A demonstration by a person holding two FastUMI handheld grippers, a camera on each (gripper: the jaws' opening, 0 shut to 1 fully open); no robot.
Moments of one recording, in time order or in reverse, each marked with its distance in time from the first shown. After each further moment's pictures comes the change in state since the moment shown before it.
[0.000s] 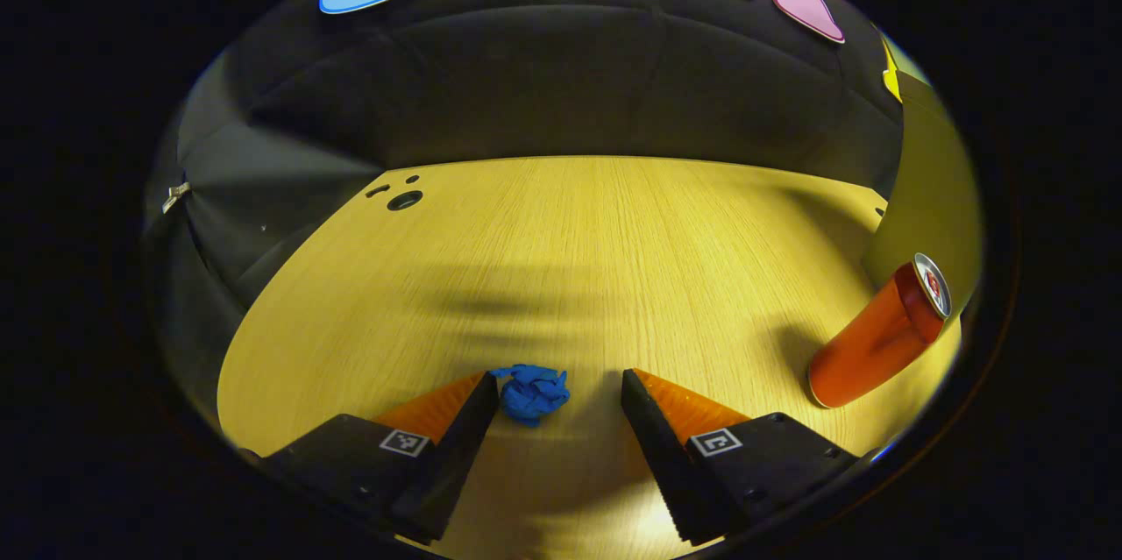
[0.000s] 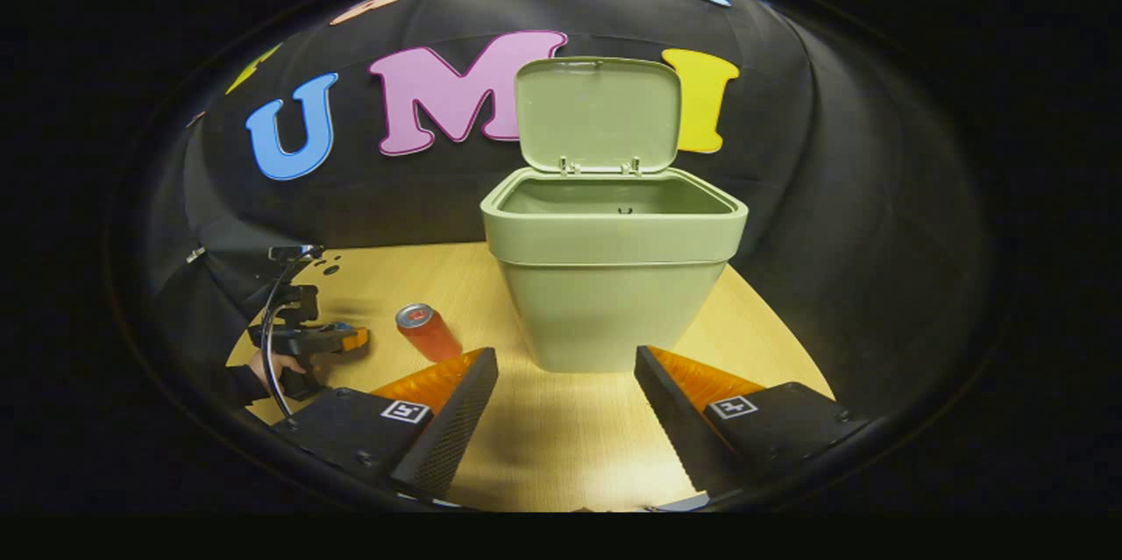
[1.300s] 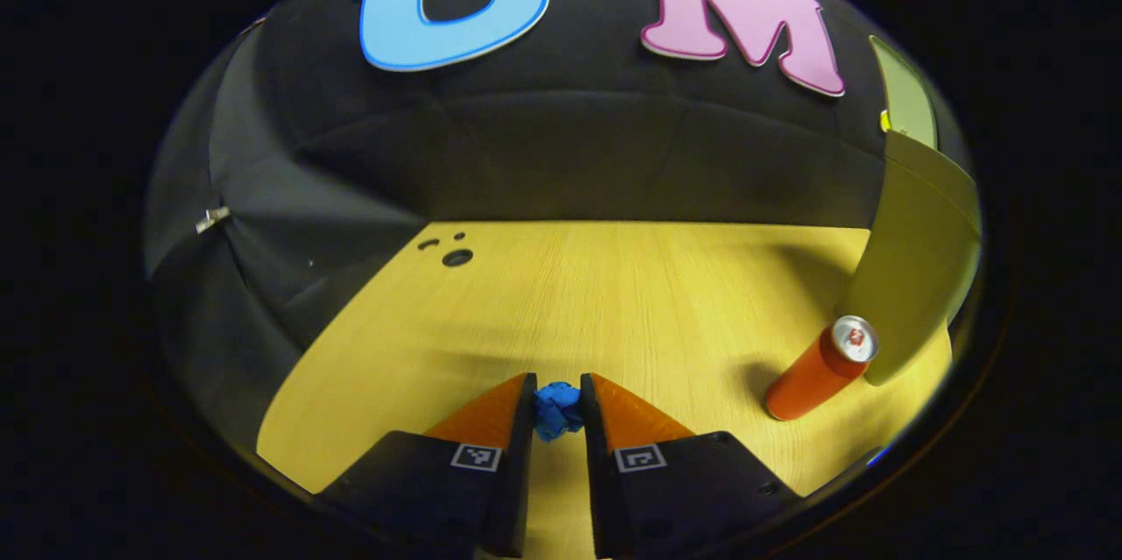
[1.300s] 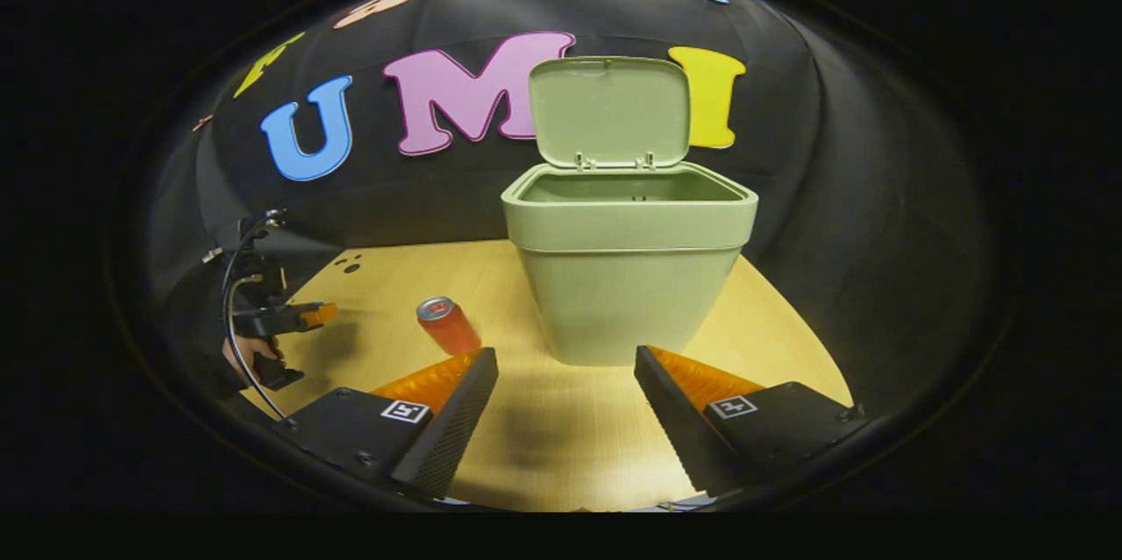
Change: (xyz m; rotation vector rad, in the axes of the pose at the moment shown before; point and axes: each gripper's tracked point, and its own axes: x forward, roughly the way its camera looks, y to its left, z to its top) left arm -0.108 0.016 0.068 0.016 -0.191 0.043; right arm -0.015 0.018 -0.009 0.015 -0.018 0.087
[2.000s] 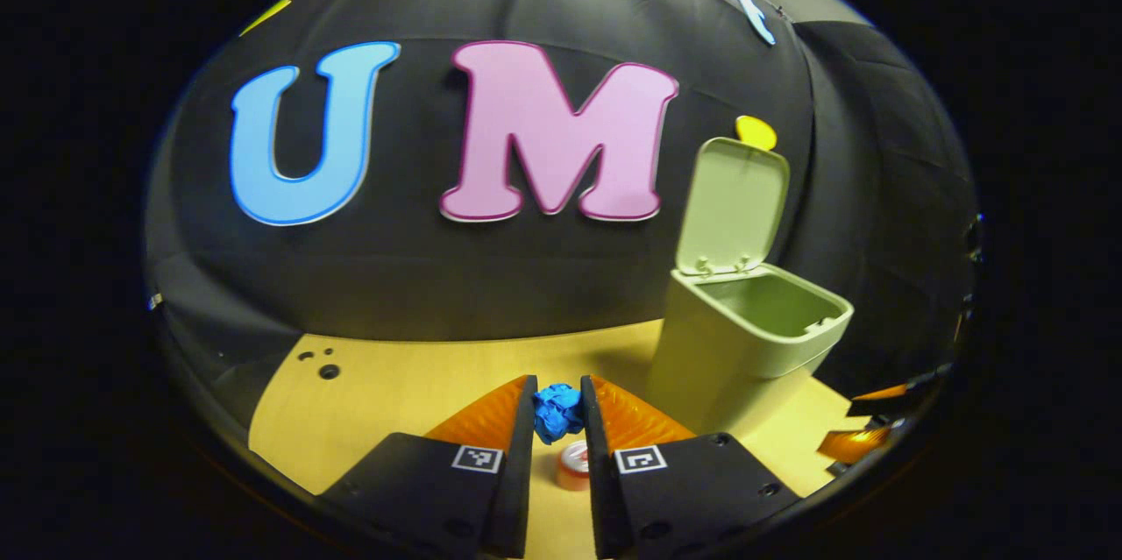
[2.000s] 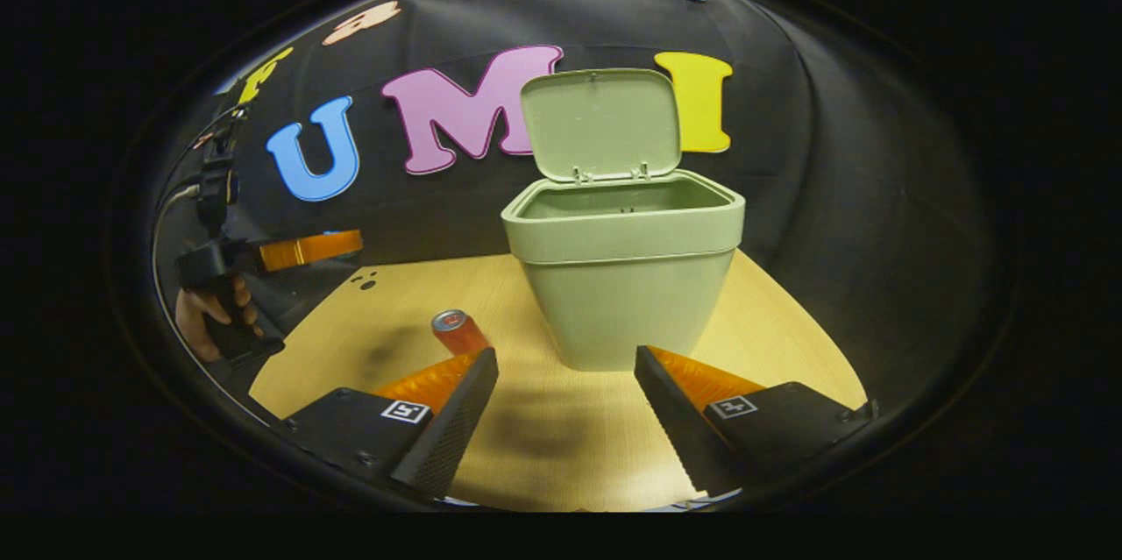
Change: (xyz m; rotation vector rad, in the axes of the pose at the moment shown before) left arm -0.115 -0.186 0.147 0.060 -0.244 -0.437; right arm -0.014 -0.015 0.010 0.058 -0.052 0.023
